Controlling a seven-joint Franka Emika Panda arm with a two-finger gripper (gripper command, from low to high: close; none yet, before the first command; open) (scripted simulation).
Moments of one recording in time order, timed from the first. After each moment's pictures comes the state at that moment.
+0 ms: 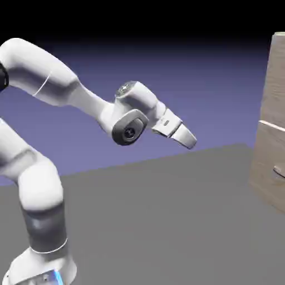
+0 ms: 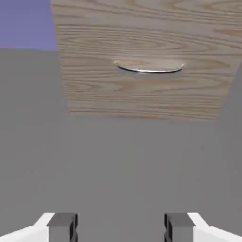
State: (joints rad) arm 0.06 -0.57 -0.04 -2.78 -0.04 3.04 0.75
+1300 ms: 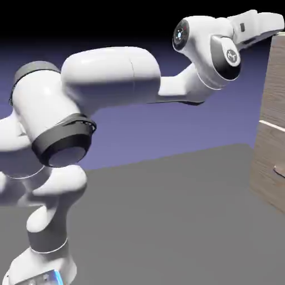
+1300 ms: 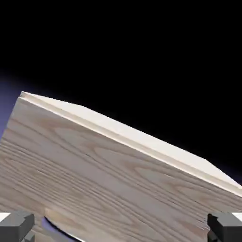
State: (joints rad) arm 1.47 -0.70 -1.38 -1.74 -1.40 3.10 1.05
